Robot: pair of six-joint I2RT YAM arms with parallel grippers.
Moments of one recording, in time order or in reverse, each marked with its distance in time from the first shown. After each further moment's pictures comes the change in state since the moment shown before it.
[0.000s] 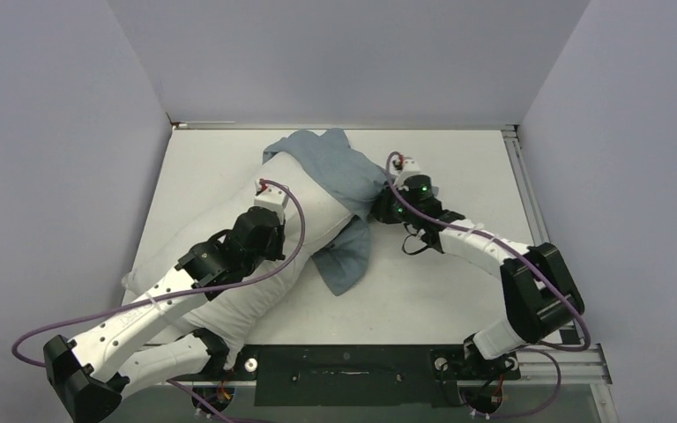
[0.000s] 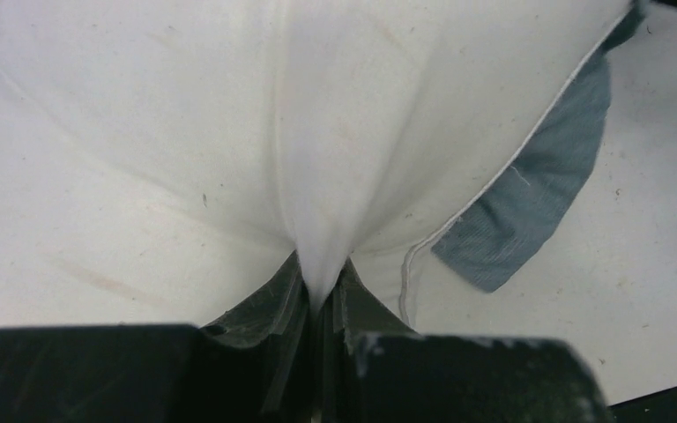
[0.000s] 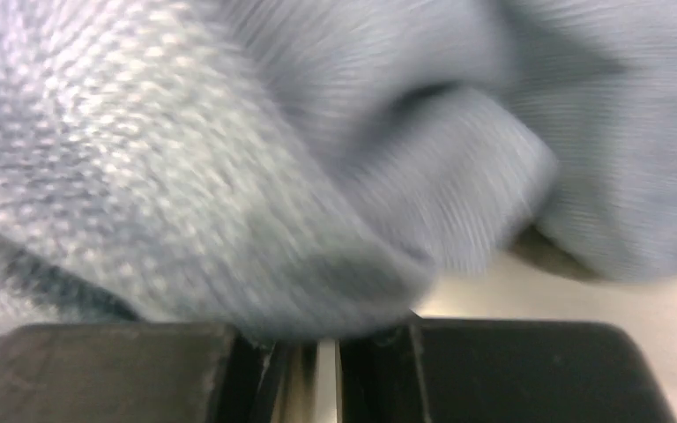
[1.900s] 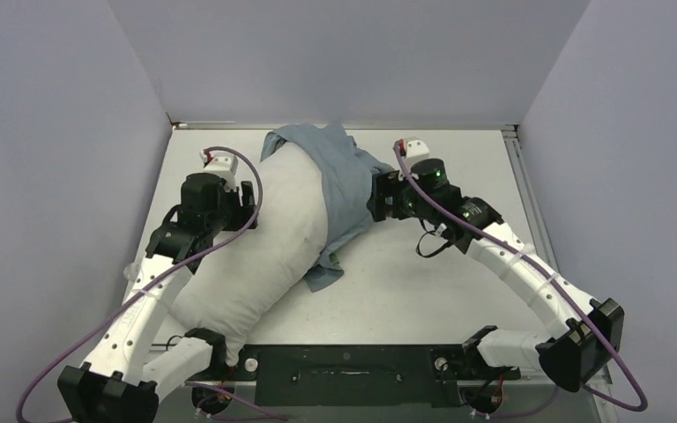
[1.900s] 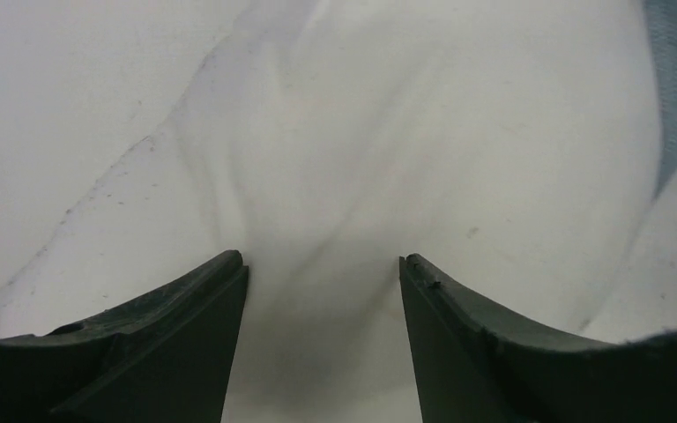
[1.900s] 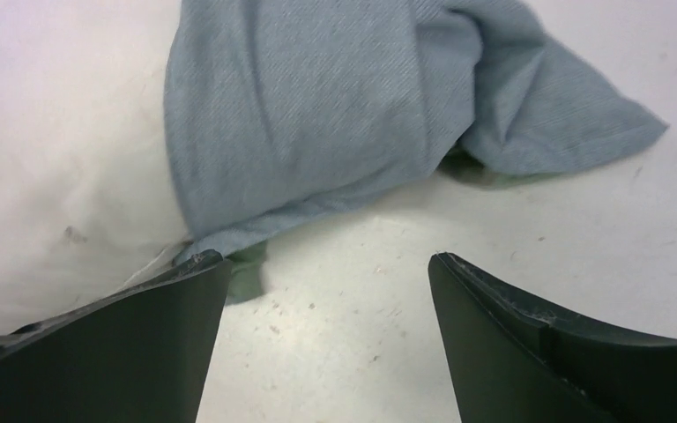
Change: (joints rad) left arm 0.566 0.047 0.080 0.012 0.323 0.139; right arm 0.026 -0.274 0.359 -0.666 0.188 -0.157
